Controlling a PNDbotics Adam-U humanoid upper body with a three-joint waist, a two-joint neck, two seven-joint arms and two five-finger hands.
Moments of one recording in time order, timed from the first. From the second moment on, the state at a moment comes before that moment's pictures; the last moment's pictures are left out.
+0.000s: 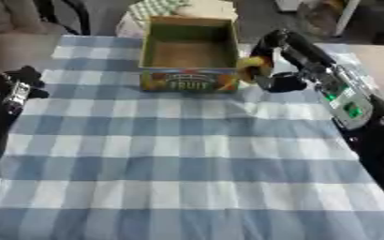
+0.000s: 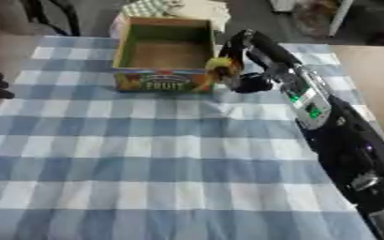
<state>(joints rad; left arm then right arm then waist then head) -0.29 0.27 0.09 -1.79 -0.03 0.12 -0.07 -0.92 -0.41 0.22 -1.02 0.52 -0.50 0.11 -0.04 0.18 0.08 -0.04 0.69</state>
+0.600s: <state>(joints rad) -0.37 0.27 0.03 -1.79 -0.01 0.11 -0.13 -0.98 -0.42 0.11 -0.86 0.56 -0.48 0.07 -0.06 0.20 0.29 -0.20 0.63</state>
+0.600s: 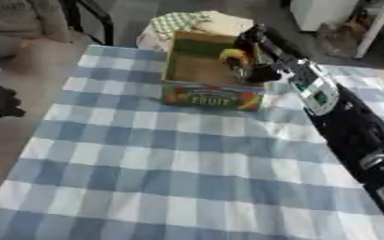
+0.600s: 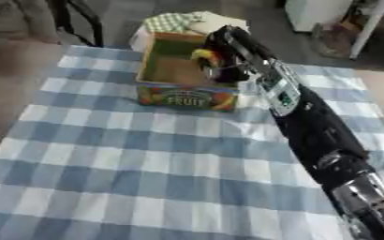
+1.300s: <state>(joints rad) -0.39 0.25 0.01 -1.79 0.00 0.11 -0.15 -1.00 -0.42 0.05 -0.71 0.85 -0.37 -0.18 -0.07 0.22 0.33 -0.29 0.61</state>
